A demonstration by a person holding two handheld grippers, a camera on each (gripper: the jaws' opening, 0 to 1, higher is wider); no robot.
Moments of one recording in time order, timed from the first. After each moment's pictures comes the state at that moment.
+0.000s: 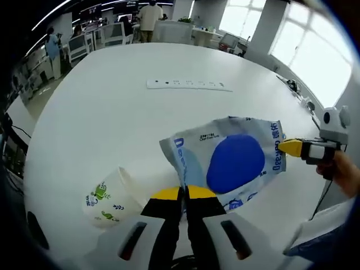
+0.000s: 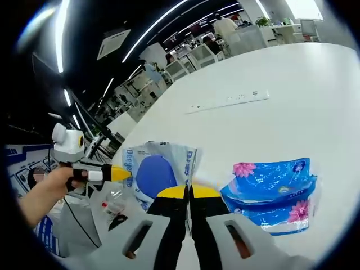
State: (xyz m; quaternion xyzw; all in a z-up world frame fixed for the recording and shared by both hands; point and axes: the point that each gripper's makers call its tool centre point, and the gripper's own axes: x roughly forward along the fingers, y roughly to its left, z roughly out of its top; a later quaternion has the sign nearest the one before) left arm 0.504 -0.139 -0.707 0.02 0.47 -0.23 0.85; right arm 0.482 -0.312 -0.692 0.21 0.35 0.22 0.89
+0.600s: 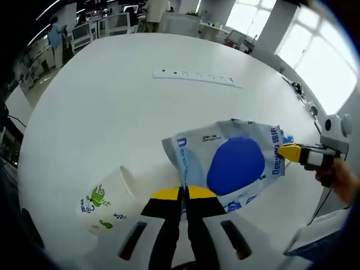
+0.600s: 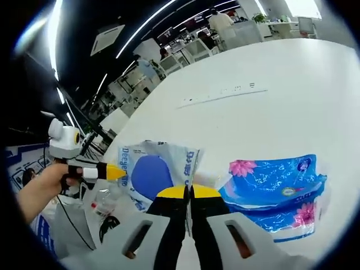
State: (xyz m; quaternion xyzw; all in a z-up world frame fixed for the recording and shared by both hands) left arm 0.516 -0.132 -0.730 0.00 0.49 -0.22 0.84; right arm 0.492 -0.311 -0.718 0.21 0.37 0.20 0.88
